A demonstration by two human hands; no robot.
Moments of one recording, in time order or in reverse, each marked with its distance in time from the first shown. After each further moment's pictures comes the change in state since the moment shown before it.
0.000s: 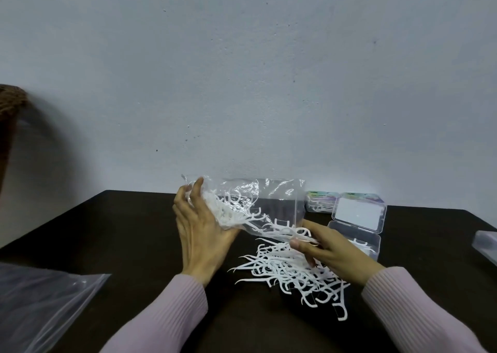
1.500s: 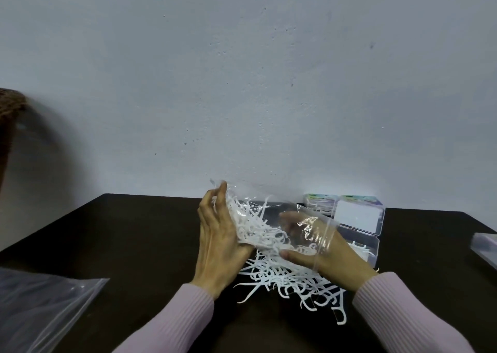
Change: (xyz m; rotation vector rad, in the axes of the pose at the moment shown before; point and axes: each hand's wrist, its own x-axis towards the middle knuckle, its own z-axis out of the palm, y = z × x) left_hand -0.012 0.015 0.007 -0.133 -0.135 0.162; right_hand 0.002 -0.008 0.008 -0.022 0.185 -0.036
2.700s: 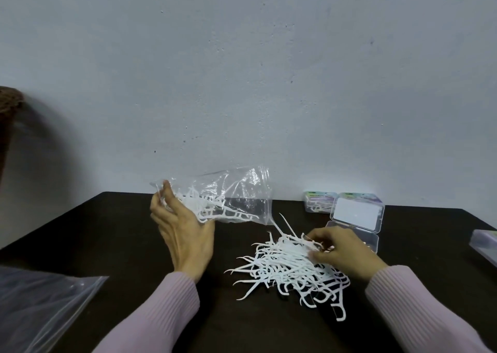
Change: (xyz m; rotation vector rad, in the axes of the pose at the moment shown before) left_hand 0.016 -0.024 -0.018 0.175 0.204 -0.421; right_hand 0.000 0.024 -0.017 -0.272 -0.095 0.254
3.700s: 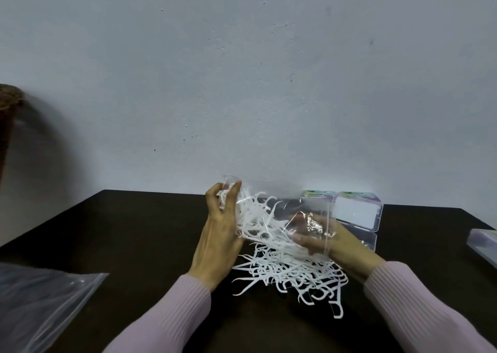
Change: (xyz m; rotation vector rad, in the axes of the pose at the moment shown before) left_hand -0.024 0.018 0.005 -0.127 -0.292 0.508; right_hand -0.005 -0.019 -0.002 0.788 -0.091 0.023
